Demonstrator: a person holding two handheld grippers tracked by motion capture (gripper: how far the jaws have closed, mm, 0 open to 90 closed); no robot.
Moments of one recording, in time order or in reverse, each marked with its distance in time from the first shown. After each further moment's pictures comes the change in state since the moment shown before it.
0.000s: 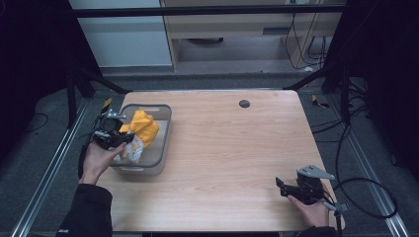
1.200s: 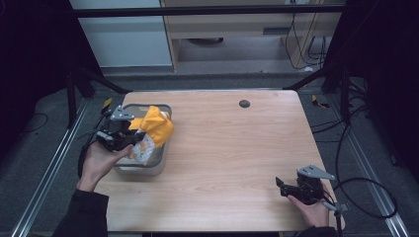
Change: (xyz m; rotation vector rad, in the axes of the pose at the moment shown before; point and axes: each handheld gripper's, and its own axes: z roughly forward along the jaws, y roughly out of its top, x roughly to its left) left arm -0.051 0.020 -0.049 -0.081 -0.093 0.171; right arm 0.001 0.000 -0.001 -0.004 0.005 0.007
